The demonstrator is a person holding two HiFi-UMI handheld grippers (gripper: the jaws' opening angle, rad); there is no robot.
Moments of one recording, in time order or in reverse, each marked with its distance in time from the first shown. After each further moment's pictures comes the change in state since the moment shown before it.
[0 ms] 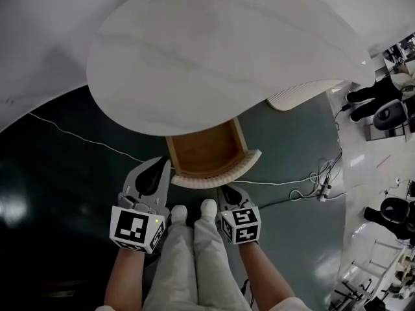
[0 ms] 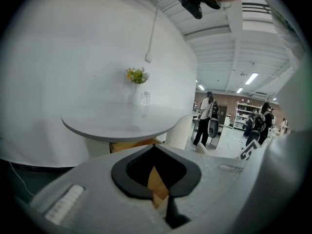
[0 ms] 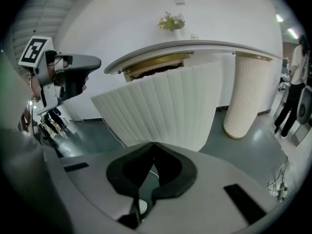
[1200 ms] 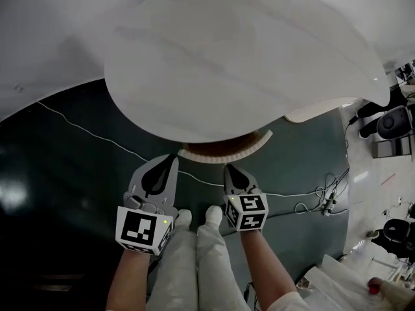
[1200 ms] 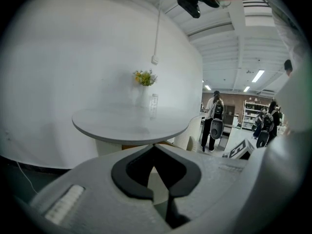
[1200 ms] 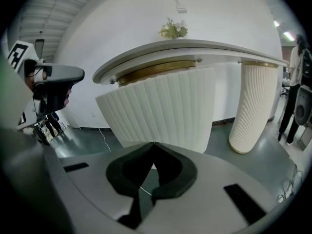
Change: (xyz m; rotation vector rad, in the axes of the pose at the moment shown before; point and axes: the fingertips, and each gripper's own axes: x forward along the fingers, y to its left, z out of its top) left arm 0.001 0.036 0.001 0.000 -0.027 0.087; right arm 0.060 -0.003 0.066 -0.017 -0.140 0.002
